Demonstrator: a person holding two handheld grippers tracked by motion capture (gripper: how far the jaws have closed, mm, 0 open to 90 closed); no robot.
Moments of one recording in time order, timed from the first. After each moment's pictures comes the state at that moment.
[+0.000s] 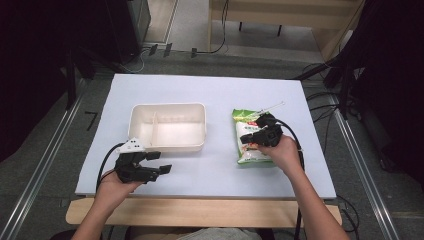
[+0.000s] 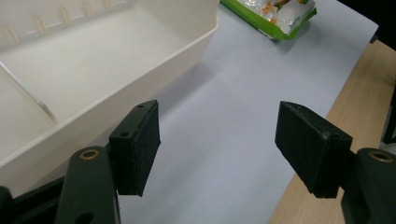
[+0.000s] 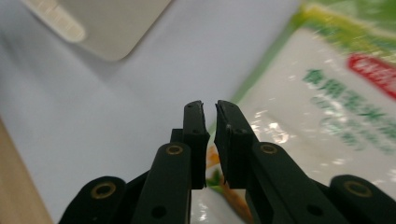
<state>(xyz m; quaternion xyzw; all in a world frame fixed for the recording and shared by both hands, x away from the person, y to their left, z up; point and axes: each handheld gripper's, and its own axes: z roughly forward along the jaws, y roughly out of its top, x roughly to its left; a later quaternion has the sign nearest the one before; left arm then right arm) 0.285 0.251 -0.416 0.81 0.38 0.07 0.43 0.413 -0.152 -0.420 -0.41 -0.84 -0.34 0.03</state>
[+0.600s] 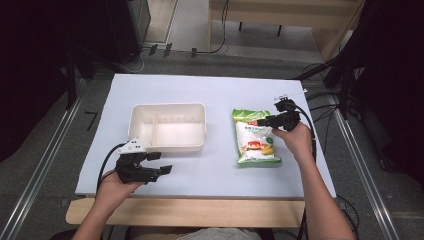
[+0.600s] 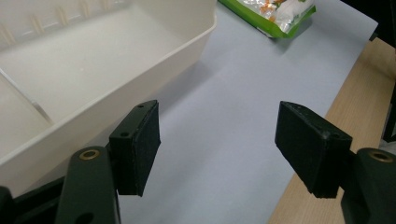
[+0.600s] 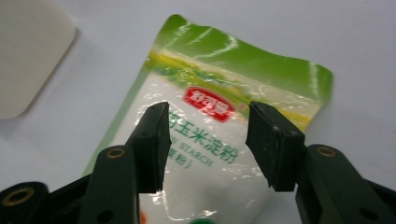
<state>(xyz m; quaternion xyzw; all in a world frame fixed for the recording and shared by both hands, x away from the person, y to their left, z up) 0.284 0.249 -0.417 0.82 0.38 0.07 0.43 0.460 -0.208 -0.418 -0.49 -0.80 -0.34 -0.05</state>
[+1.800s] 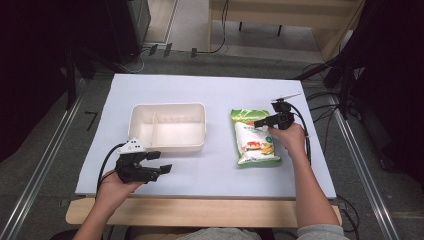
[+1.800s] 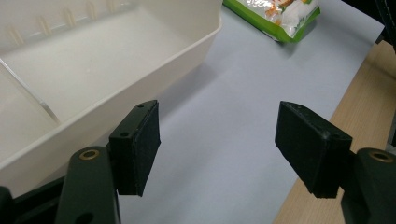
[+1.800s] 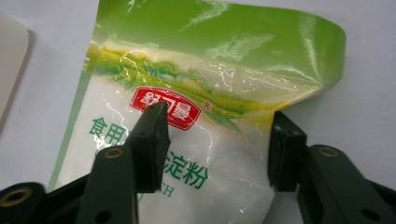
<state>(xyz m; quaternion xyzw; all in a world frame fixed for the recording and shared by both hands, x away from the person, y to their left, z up) 0.285 0.250 -0.417 0.81 0.38 0.07 0.43 0.493 -0.210 -0.460 -0.56 -0.76 -0.32 0.03</state>
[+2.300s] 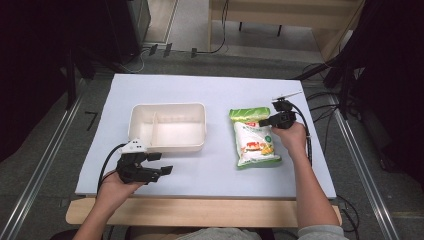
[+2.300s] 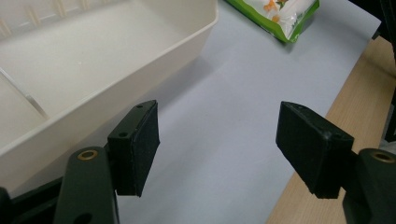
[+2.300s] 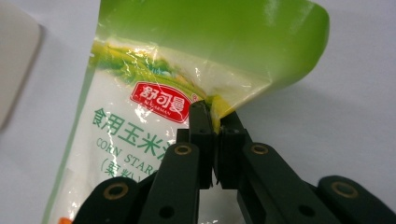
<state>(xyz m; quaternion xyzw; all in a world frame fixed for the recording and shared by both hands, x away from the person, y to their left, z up) 0.286 0.248 -0.419 0.82 0.39 0.06 0.43 0.486 -0.210 -0.446 -0.55 -0.78 -0.32 0.02</state>
